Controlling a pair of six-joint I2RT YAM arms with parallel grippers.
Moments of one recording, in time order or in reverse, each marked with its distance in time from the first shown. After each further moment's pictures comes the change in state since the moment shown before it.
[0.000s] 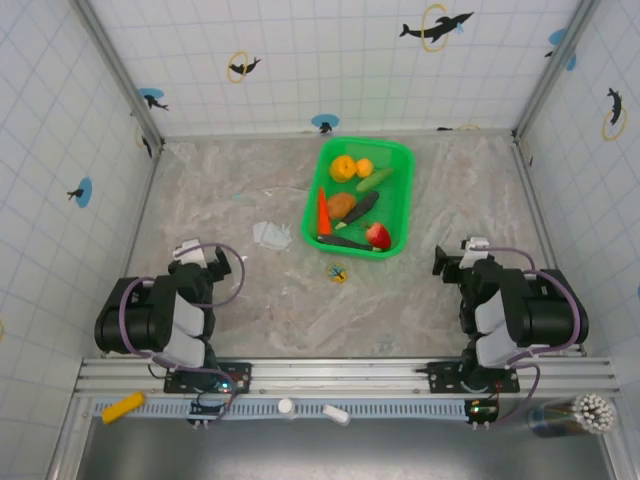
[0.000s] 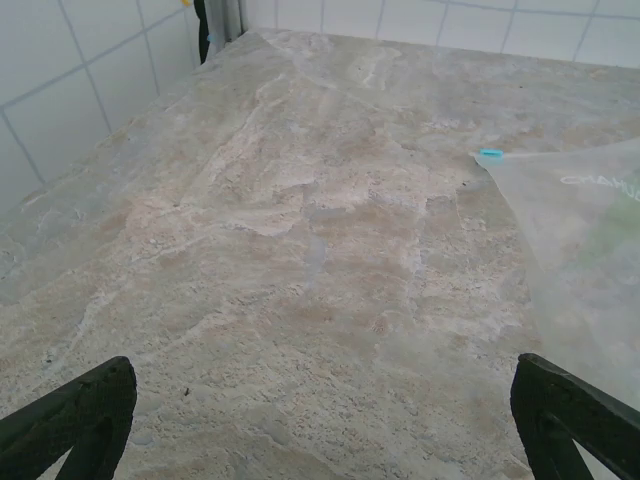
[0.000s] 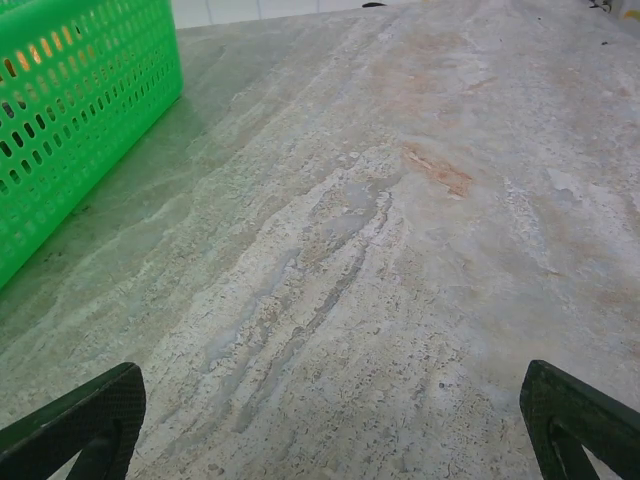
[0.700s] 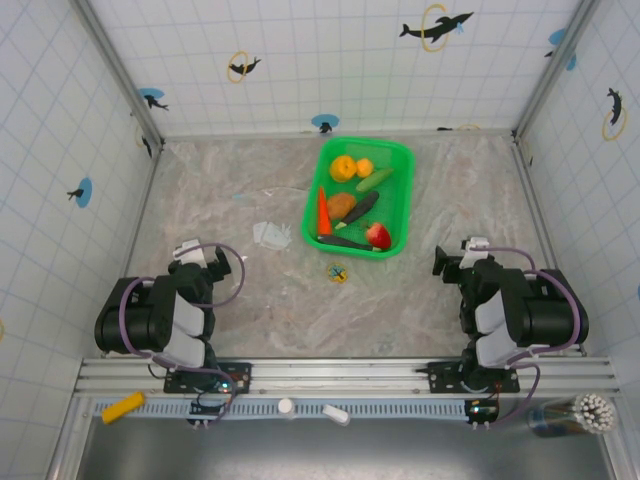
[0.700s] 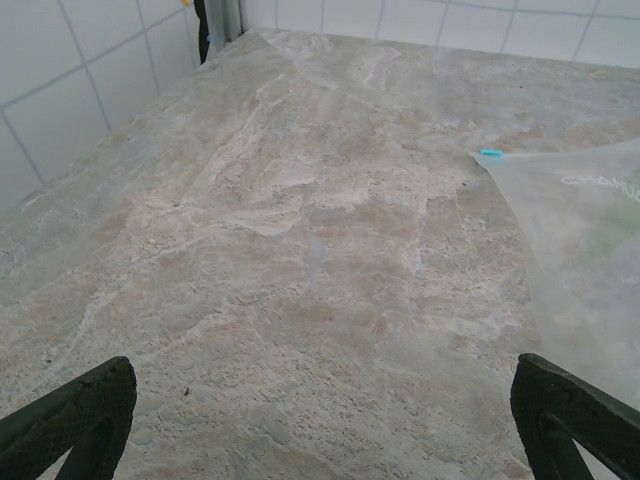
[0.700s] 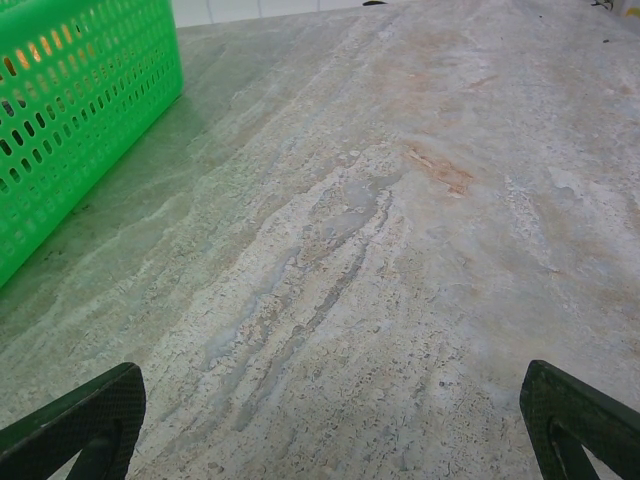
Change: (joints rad) left arm 0.000 0.000 0.000 0.000 0.000 0.000; right arm -0.007 0.000 0.000 -0.002 -0.009 0.001
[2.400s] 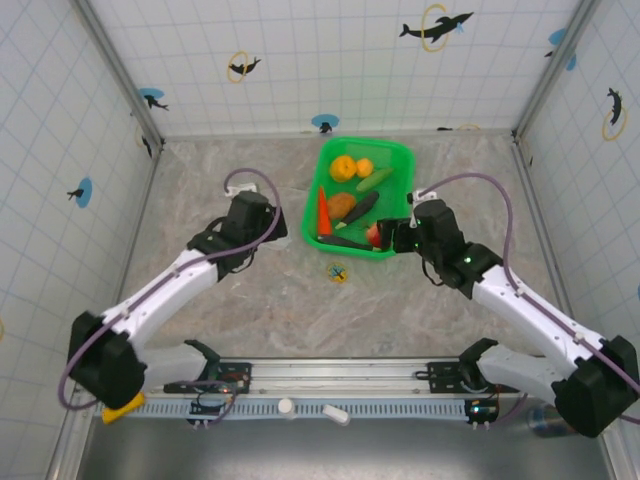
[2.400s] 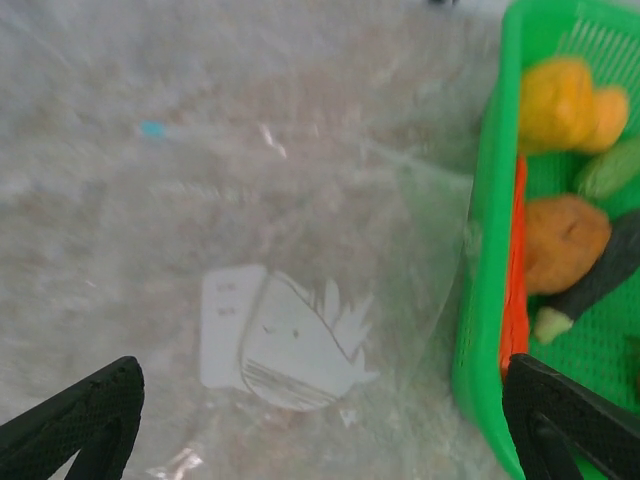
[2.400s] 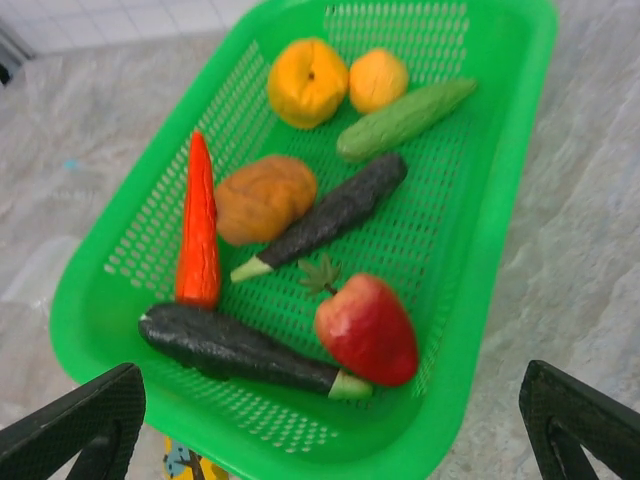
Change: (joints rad) left arm -0.572 -0.262 0.889 -1.600 -0.110 -0.465; right arm 0.614 -0.453 0.799 -1.523 0.203 0.346
